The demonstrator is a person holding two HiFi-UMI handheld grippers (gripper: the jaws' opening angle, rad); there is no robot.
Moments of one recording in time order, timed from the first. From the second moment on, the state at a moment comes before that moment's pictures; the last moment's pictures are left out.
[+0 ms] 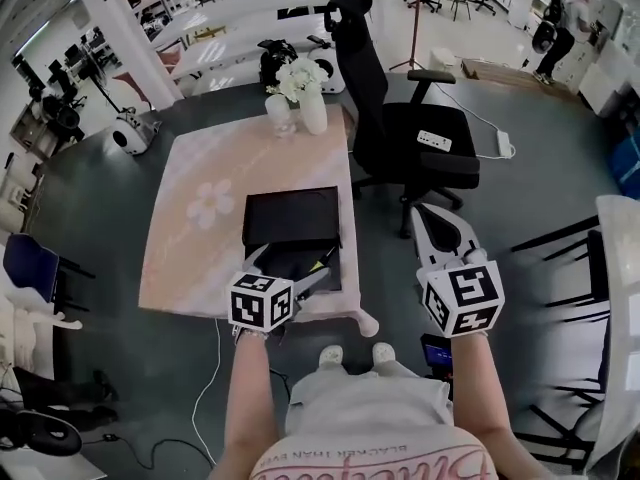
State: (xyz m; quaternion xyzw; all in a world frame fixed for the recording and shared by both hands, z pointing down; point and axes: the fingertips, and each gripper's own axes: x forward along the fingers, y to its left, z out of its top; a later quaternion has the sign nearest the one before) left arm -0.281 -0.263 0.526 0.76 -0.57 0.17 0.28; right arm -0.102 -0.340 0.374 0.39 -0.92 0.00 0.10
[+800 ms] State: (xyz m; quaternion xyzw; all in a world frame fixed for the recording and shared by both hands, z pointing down) left arm -0.249 -0.272 0.634 0.73 -0.38 0.41 0.38; right arm -0.083 -0.342 0.410 0.42 -0.89 0.04 0.14
